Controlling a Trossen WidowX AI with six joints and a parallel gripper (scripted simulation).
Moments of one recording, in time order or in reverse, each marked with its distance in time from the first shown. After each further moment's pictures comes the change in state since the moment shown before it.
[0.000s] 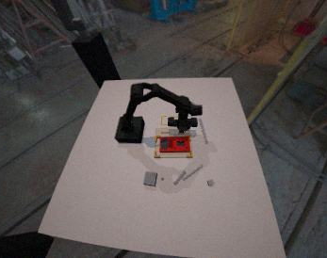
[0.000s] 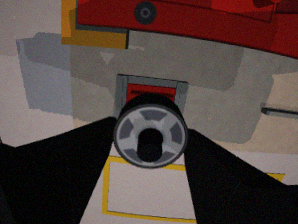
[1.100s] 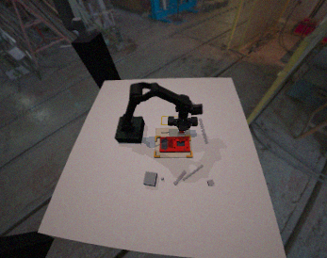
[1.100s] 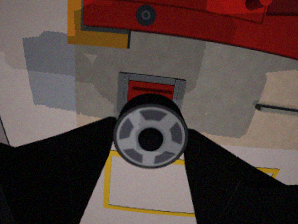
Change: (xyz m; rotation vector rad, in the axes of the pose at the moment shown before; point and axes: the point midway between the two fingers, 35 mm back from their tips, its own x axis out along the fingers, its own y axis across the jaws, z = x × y) arm -0.009 0.000 0.000 -0.002 0.000 -0.001
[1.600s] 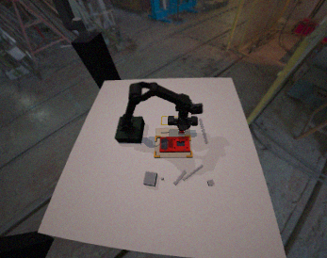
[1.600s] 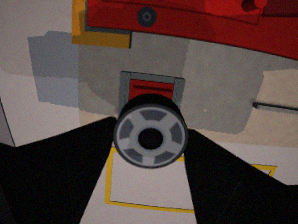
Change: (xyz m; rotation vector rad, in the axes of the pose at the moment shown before) arm -0.006 0.000 0.000 -0.001 0.001 0.004
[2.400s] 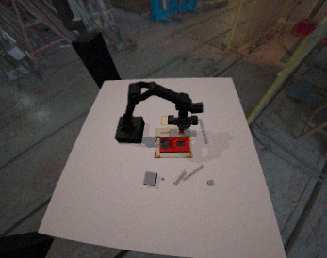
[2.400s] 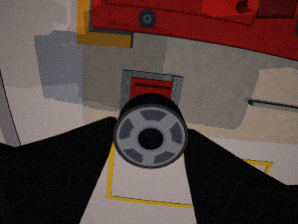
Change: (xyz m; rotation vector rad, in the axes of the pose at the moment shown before) arm -0.008 0.000 0.000 -0.001 0.001 0.002
